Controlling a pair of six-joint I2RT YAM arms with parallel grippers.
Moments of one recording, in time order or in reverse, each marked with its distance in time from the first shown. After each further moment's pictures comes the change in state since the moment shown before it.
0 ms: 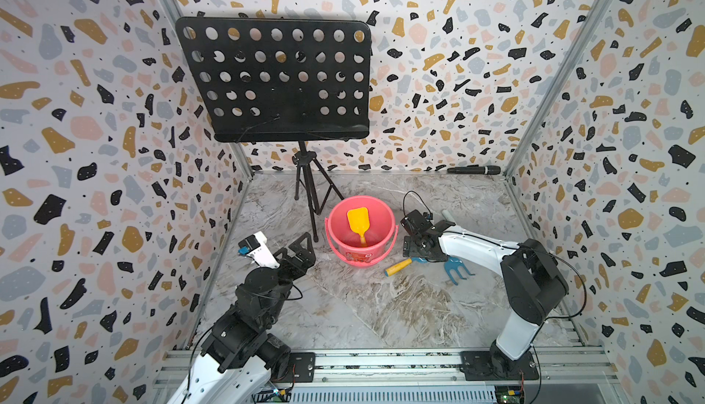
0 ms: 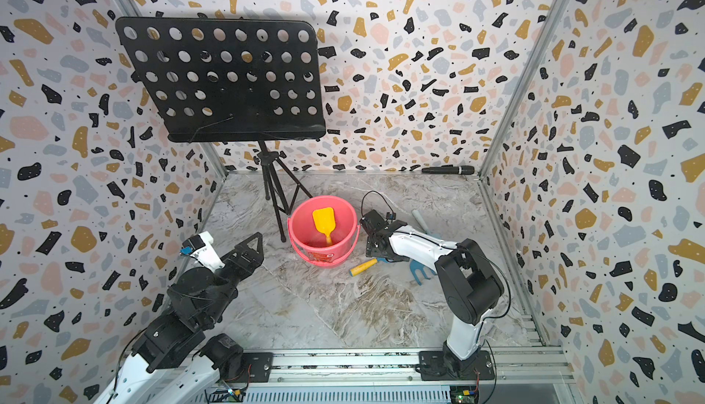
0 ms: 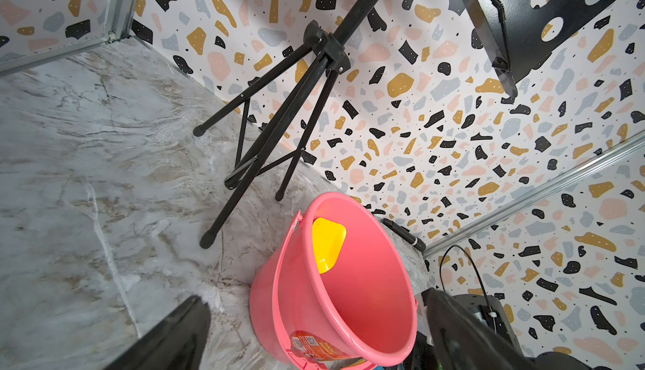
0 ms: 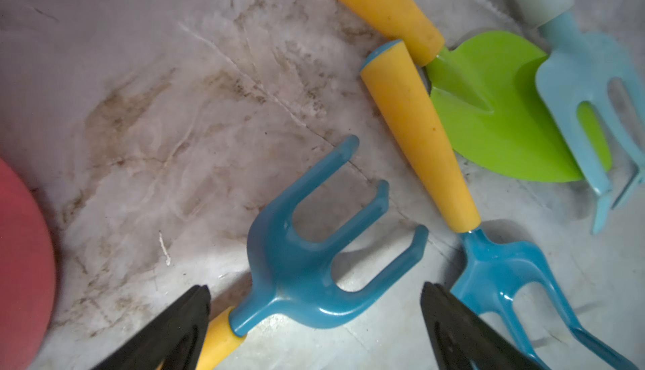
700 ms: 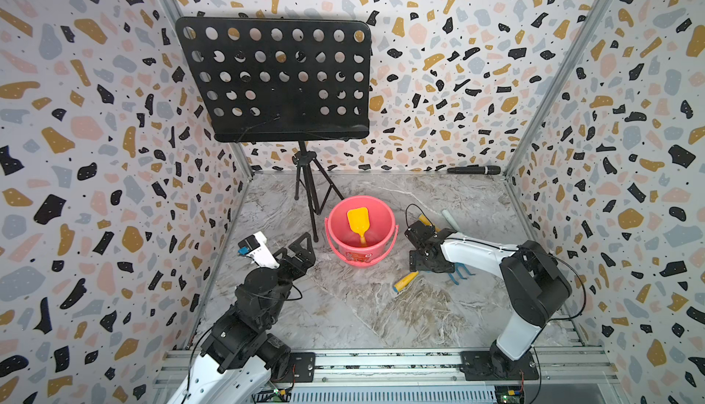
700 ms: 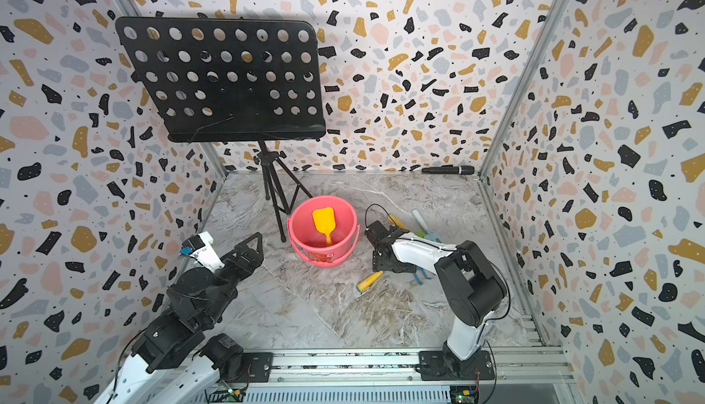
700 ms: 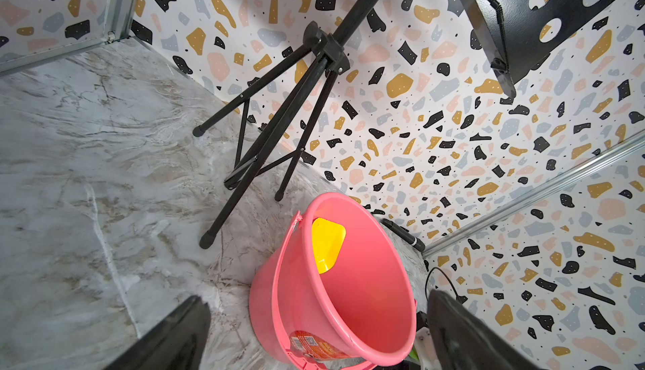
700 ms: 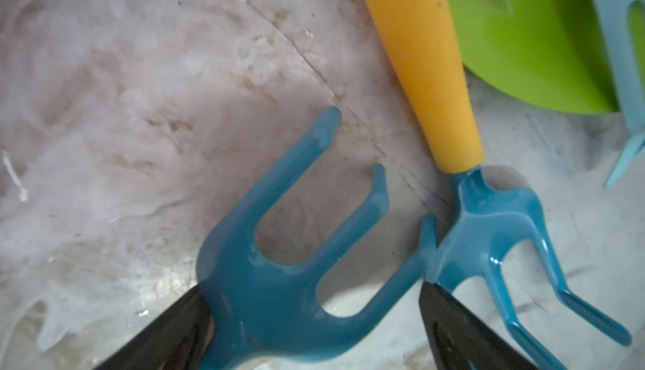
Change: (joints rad) left arm 0.000 -0.005 0.000 -0.003 0.000 0.000; right arm 0.000 -0.037 -0.117 -0.049 -0.035 -0.079
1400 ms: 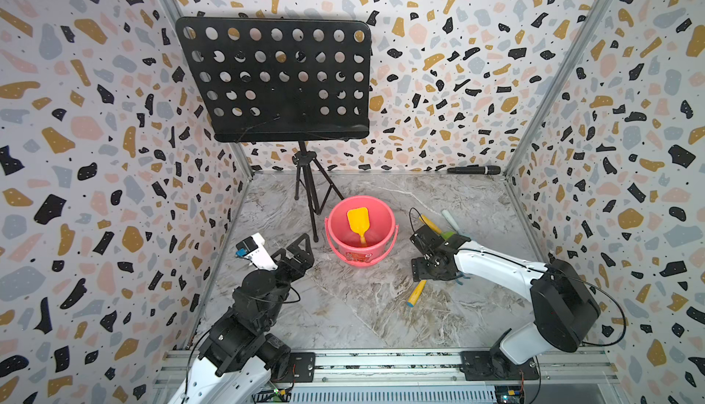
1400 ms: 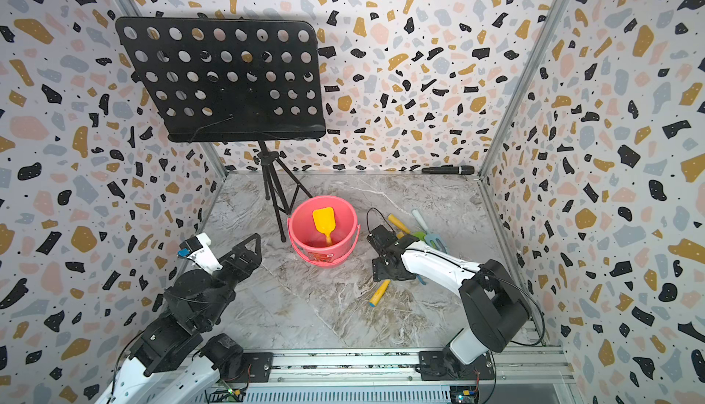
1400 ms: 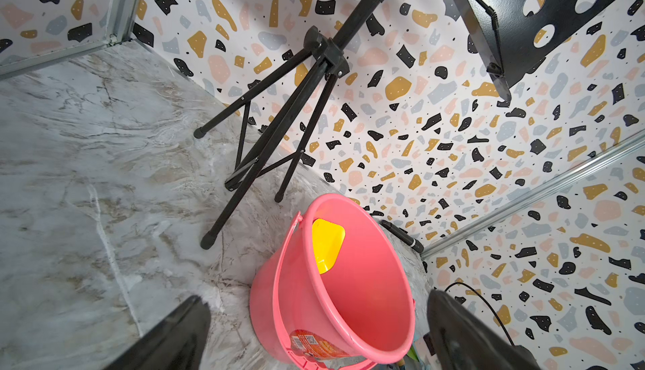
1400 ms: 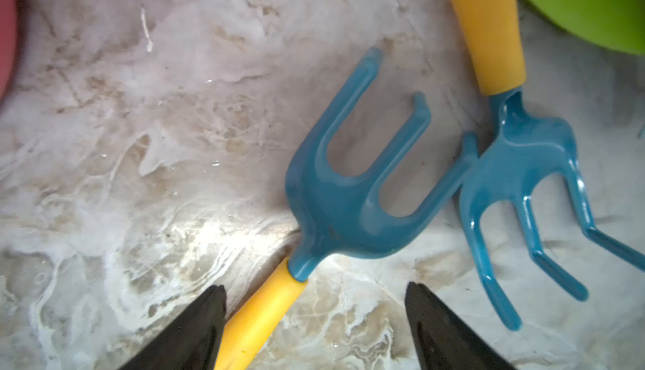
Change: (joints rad) left arm 0.000 -0.018 0.000 -0.011 -0.003 0.000; right arm 0.063 -0.182 -0.071 -0.051 -0.140 -0.042
